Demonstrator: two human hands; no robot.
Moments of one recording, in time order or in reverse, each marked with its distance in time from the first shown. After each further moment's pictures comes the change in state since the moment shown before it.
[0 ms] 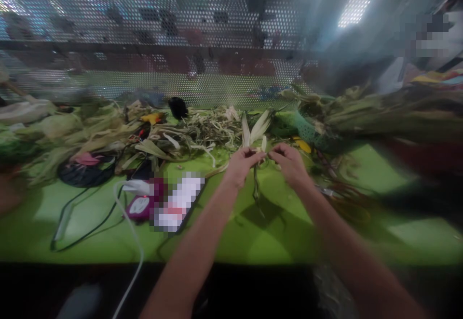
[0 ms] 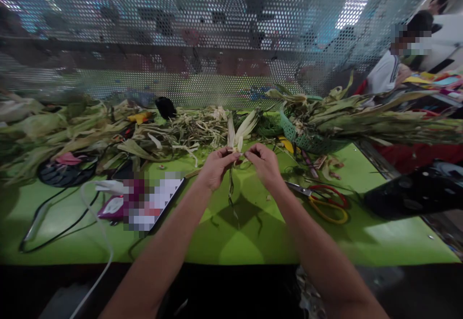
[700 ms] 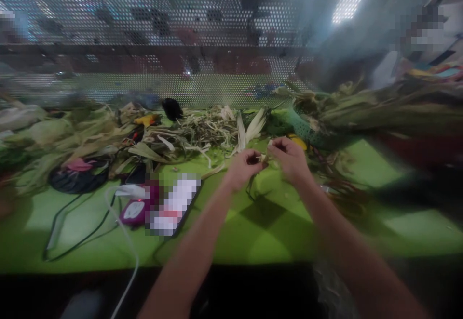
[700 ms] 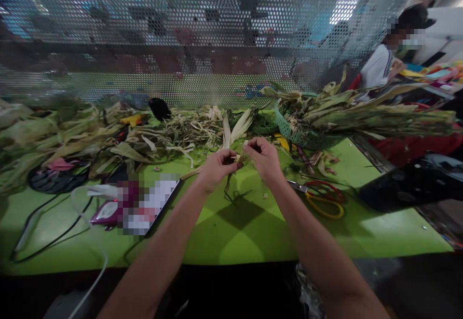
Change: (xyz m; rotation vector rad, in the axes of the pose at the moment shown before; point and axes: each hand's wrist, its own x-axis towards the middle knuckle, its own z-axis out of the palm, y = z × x) left_hand 0.000 -0.006 -0.007 0.507 -0.221 0.155; right_hand 0.003 0.000 -0.009 0.106 0.072 -0.040
